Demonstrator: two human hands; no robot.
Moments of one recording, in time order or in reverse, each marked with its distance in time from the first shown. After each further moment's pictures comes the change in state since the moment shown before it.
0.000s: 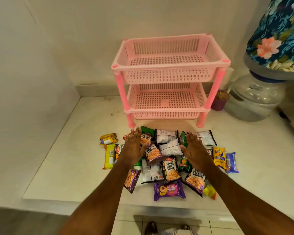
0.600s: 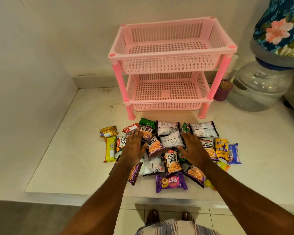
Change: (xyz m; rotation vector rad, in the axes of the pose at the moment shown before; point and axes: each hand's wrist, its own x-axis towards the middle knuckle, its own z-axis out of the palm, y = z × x) left_hand -0.018 -0.005 0.022 -0.002 -0.038 -0.075; right_hand -0.005 -0.009 0.021 0.031 0.011 -0.052
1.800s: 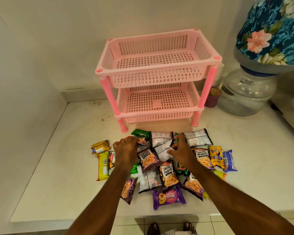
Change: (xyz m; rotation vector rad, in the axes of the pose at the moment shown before) left_hand 0.042 0.024 -0.033 0.227 0.237 -0.083; right_hand 0.034 -0.034 -0.015 0.613 0.064 0.334
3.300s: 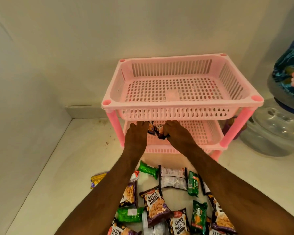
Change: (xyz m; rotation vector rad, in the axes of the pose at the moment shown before) left_hand 0.194 0.013 -0.036 0.022 0.113 0.112; right_hand 0.191 -0.133 -0.015 -0.717 0.015 -0.726
